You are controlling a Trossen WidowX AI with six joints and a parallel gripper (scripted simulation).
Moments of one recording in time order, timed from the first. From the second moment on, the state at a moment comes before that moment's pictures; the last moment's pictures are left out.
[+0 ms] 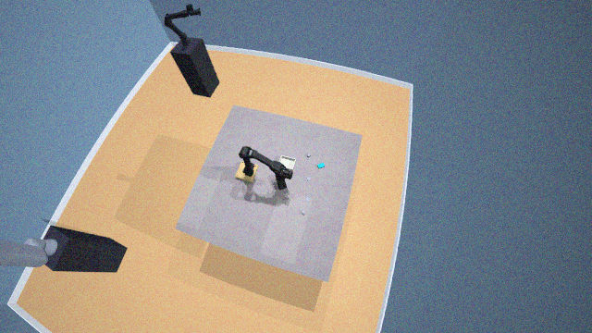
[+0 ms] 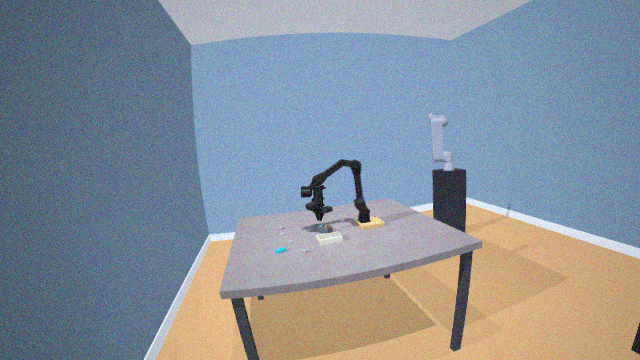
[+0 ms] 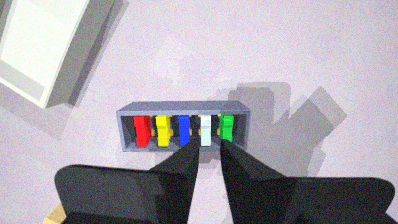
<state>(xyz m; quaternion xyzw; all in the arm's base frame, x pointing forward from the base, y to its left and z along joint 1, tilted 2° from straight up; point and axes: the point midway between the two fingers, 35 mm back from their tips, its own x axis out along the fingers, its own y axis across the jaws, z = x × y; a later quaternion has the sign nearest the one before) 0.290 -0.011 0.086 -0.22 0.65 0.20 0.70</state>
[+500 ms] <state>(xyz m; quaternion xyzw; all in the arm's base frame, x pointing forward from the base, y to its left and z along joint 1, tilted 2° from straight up) 0.278 0.004 0.085 -0.22 0.66 0.22 0.69</state>
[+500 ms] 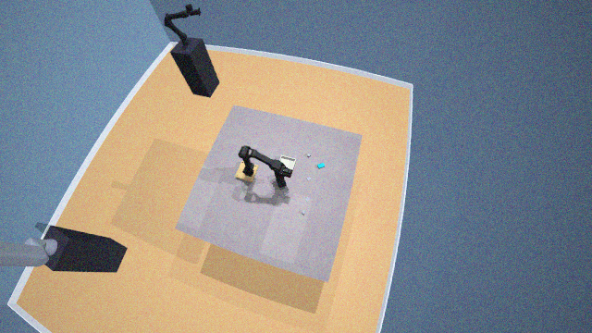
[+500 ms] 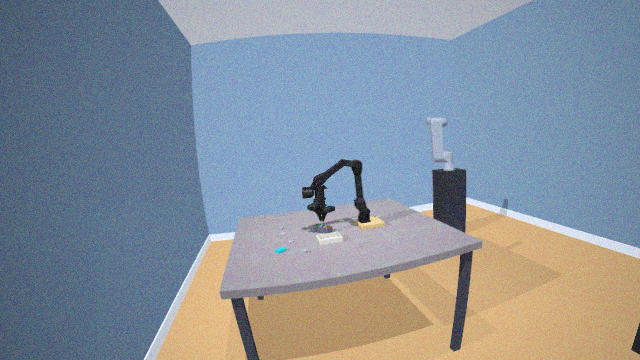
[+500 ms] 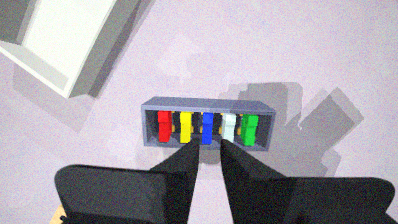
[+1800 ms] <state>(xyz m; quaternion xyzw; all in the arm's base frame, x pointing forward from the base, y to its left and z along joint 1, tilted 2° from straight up) 0.277 0.003 0.058 -0.22 0.66 0.23 0.68</state>
